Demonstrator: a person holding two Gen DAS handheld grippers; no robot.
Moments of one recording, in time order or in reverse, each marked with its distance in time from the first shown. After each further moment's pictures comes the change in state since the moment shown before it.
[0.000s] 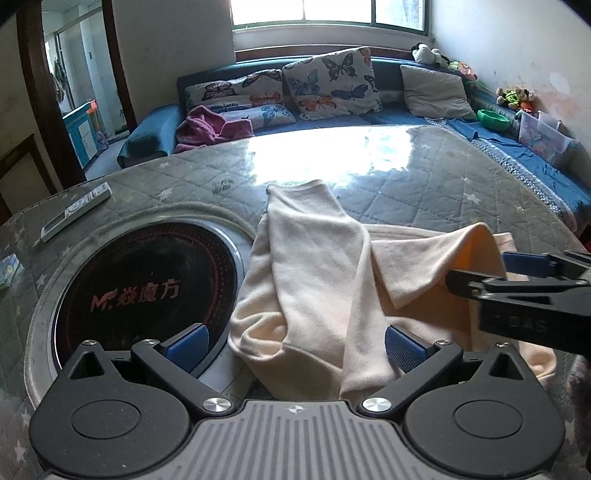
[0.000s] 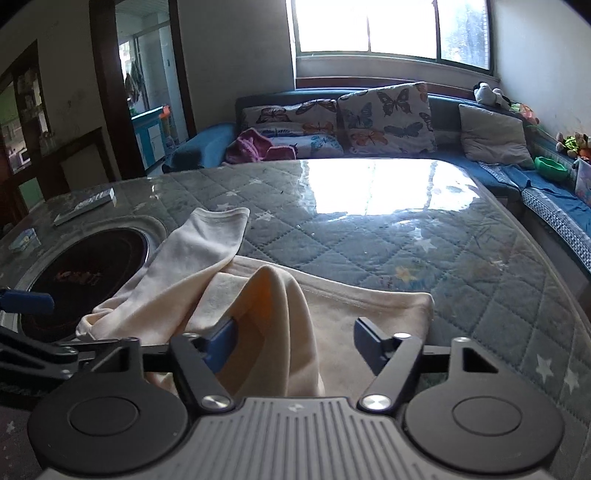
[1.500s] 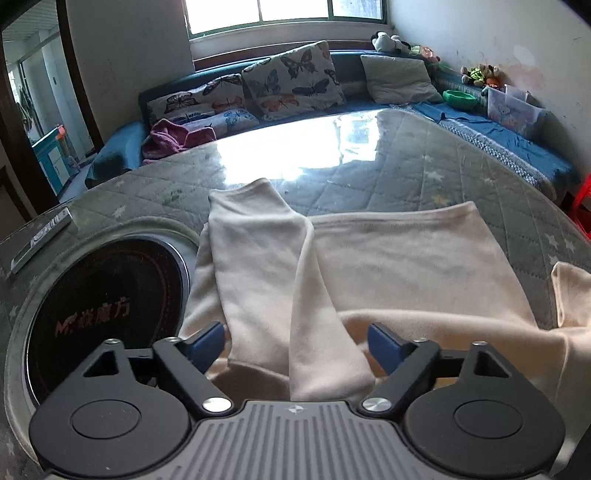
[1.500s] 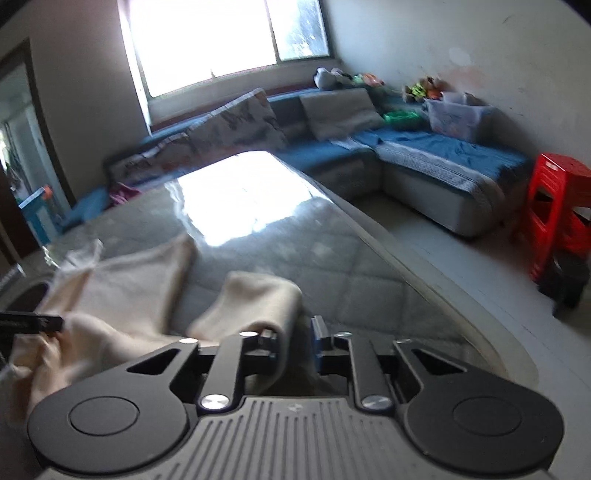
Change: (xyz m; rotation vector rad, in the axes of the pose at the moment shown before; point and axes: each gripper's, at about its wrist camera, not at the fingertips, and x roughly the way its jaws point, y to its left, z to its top) left arm 0.016 -0.033 -0.004 0.105 0.004 -0.048; right arm -0.135 -0.114 -0.113 0.381 -0.080 -0.331
